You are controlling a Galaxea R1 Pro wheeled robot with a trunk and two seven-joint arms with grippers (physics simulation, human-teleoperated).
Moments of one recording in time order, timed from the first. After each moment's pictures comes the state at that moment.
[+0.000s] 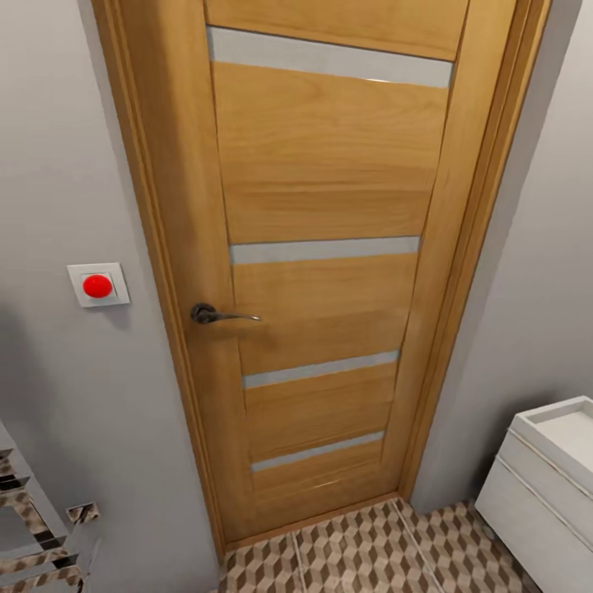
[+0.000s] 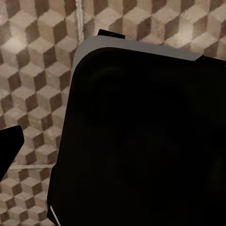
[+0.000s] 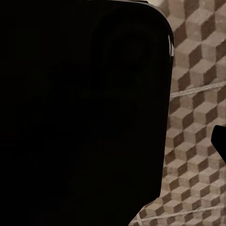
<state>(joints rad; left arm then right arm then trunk) 0.00 0.00 0.02 -0.06 0.21 -0.08 0.00 0.02 0.01 0.01 0.00 0.01 -0.09 0.00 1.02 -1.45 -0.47</state>
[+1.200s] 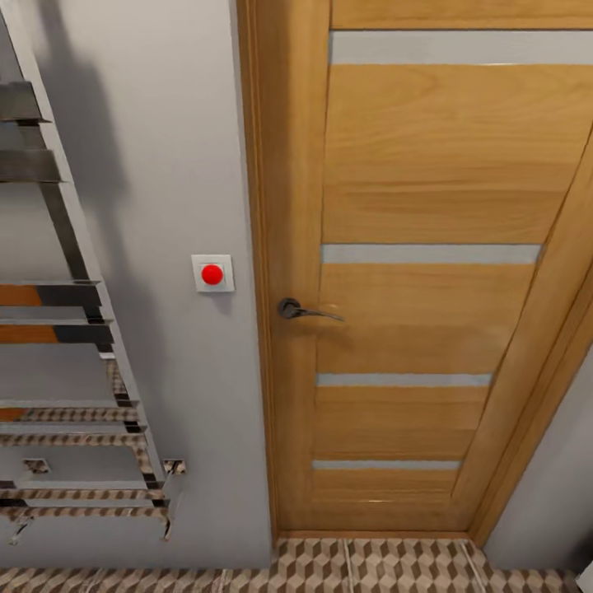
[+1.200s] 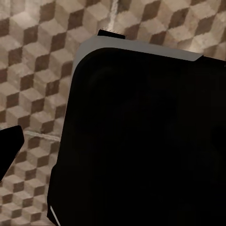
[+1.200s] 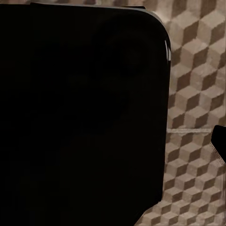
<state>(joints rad) 0.00 0.00 0.02 -0.06 0.21 -0.08 0.00 0.02 0.01 -0.01 0.00 -0.01 -0.11 -0.01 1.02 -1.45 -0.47</state>
